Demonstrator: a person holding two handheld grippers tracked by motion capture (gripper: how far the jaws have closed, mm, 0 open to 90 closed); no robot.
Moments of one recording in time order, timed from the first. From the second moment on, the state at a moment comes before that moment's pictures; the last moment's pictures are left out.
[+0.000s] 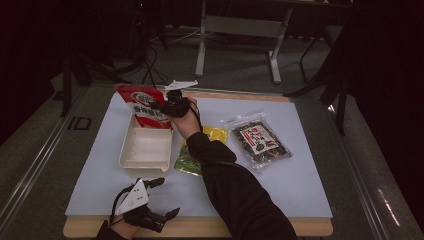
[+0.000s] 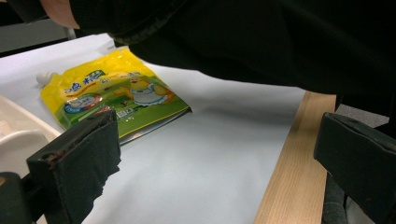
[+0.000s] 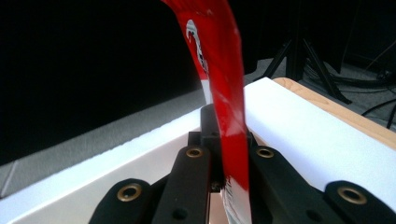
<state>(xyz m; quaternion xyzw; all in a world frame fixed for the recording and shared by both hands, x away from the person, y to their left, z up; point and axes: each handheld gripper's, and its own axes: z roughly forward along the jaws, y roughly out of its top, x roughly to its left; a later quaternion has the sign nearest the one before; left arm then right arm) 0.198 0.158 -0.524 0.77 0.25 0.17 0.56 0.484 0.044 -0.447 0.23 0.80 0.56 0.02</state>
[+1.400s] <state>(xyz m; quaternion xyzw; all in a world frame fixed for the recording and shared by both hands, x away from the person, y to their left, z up) 0.201 0.151 -0.526 0.77 0.25 0.17 0.56 0.457 -0.039 -0.450 0.22 0.85 0.48 0.05</state>
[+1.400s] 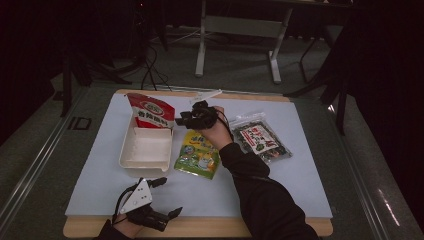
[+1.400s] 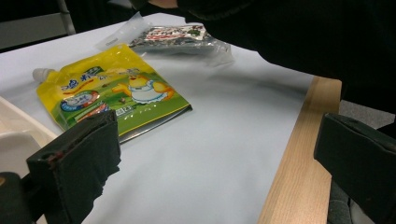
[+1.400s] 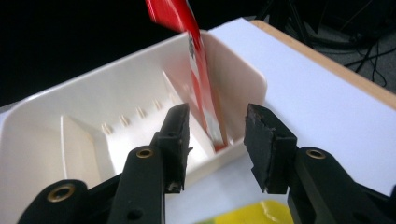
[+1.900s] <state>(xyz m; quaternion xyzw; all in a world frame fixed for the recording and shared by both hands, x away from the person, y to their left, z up) 0.201 0.150 -0.527 0.77 0.25 0.16 0.56 0.457 -0.117 -0.456 0.25 0.84 0.47 0.08</state>
